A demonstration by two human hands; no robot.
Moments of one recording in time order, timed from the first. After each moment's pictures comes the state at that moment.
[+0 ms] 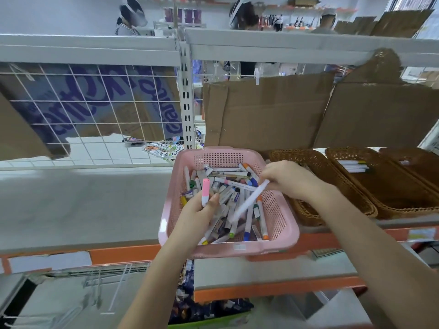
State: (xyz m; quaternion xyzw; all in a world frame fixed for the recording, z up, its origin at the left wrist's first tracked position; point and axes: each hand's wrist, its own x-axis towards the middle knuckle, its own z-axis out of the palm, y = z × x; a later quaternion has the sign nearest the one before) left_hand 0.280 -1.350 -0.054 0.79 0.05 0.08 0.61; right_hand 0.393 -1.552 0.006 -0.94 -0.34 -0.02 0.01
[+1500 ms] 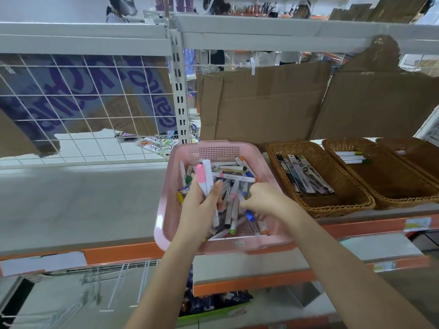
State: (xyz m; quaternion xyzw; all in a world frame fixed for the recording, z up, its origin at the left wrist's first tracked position) left_hand 0.292 -1.365 -0.058 0.71 -0.01 0.17 0.68; right_hand 0.365 -1.510 -0.036 -0.95 -0.08 0.20 0.21
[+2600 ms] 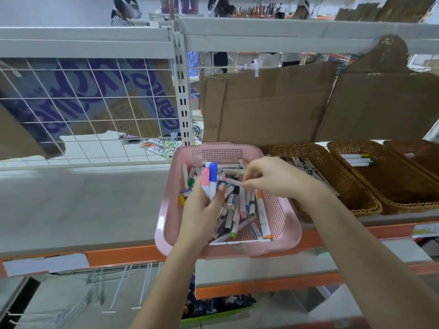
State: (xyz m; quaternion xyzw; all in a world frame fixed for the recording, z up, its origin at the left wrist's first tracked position) left_hand 0.296 -1.367 -0.057 0.76 0.00 0.21 0.62; right_hand 0.359 -1.519 0.029 -0.94 -0.24 0.11 0.23
